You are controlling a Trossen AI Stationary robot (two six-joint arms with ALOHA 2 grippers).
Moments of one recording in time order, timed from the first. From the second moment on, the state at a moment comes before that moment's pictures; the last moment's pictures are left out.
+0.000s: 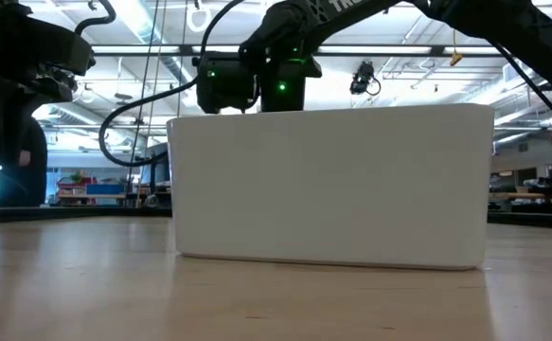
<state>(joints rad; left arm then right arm) -0.55 1.28 0.80 -0.99 -0.20 -0.66 -0.03 2.37 1.94 -1.04 0.71 0.31</state>
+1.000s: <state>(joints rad) -0.55 1.28 0.80 -0.99 -0.22 -0.60 -0.04 2.42 1.81 -0.83 1.09 0.14</state>
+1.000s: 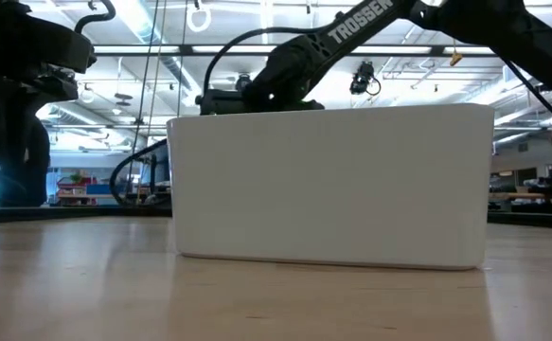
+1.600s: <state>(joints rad) -0.55 1.28 0.80 -0.99 -0.22 -0.59 -0.02 2.43 2.05 -0.94 0.85 0.07</state>
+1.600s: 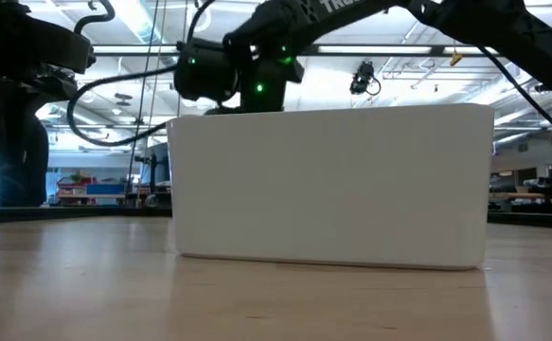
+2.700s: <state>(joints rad) -0.55 1.28 0.80 -0.99 -0.22 -0.54 0.19 2.27 2.24 -1.30 -0.22 -0.02</state>
